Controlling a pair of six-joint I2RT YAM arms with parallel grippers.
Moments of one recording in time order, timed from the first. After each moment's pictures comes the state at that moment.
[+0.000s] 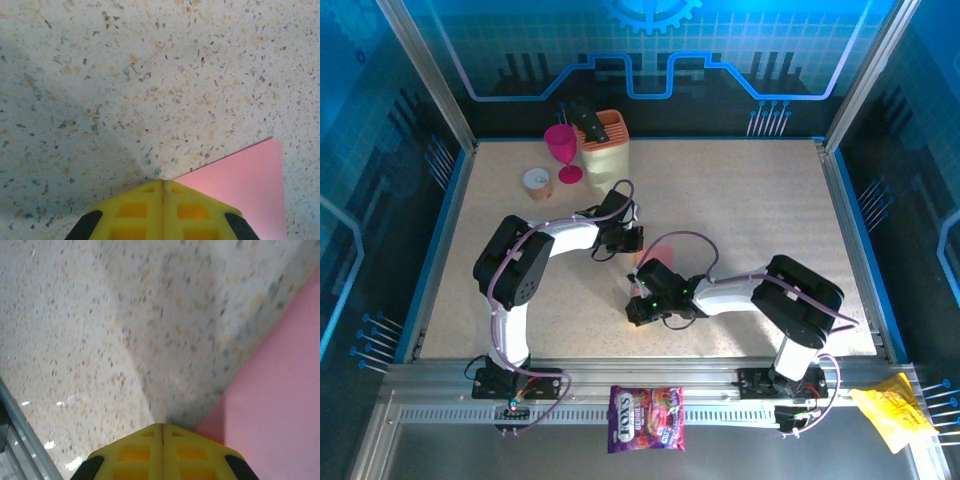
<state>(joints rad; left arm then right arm) -0.48 1.98 1.18 -0.23 0.26 -0.48 0.98 1.72 0.74 0.05 -0.29 0.69</state>
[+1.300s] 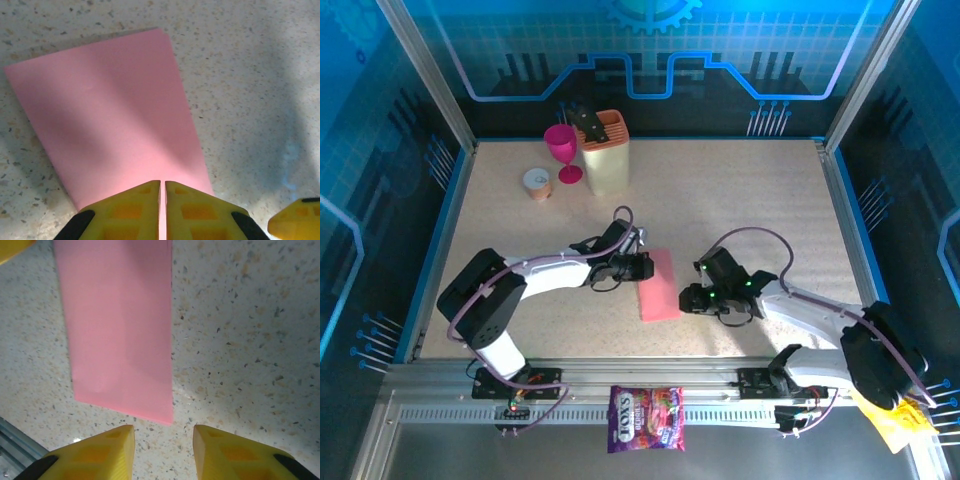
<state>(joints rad) -0.67 1.67 0.87 -0.09 0.24 -0.71 0.67 1.25 0.55 -0.38 -0.27 0.71</state>
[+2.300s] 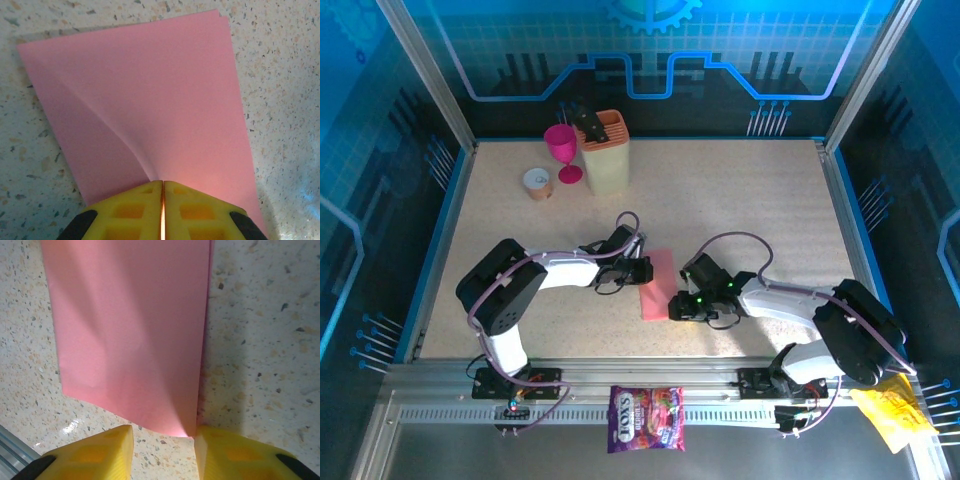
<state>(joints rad) -0.67 1.79 0.87 -0.03 0.21 -0.72 0.75 1.39 0.58 -0.30 -0.28 0.74</state>
